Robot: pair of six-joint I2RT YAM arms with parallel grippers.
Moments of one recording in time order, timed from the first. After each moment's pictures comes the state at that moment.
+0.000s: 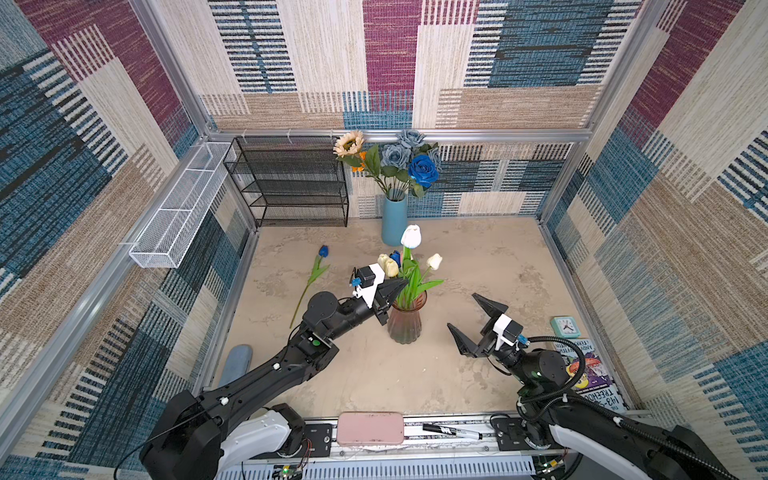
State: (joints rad) left arm -0.68 1.12 0.59 0.71 0.36 -0.06; right arm 0.60 0.78 0.01 1.15 -0.23 -0.05
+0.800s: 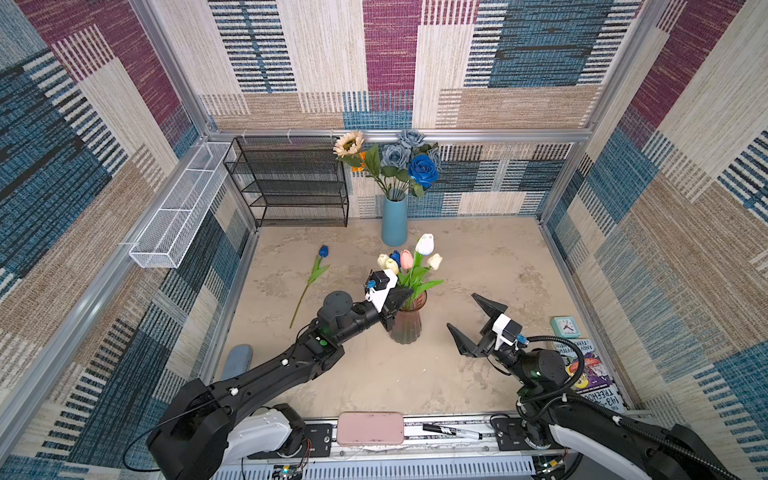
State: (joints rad) left arm -0.72 1.18 0.59 0.60 0.32 -0.03; right arm 0.60 0.79 0.01 1.15 -0.23 -0.05
